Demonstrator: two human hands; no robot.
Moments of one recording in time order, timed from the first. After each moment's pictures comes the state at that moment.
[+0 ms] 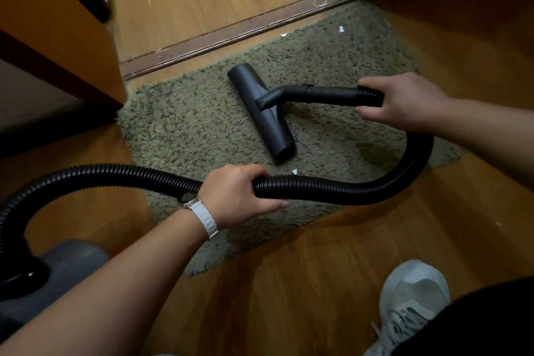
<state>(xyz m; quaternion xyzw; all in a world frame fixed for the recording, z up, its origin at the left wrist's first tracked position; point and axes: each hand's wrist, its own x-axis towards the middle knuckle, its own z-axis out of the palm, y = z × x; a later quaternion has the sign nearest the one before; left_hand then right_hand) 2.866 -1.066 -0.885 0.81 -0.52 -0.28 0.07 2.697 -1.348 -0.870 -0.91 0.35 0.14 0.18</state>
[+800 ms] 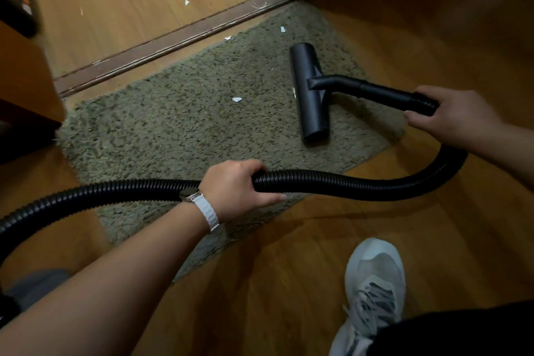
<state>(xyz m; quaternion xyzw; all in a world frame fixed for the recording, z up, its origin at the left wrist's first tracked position) 2.818 -1.115 -0.893 0.76 -0.58 -0.28 0.08 2.540 -1.363 -0.847 -0.80 0.56 0.11 0.20</state>
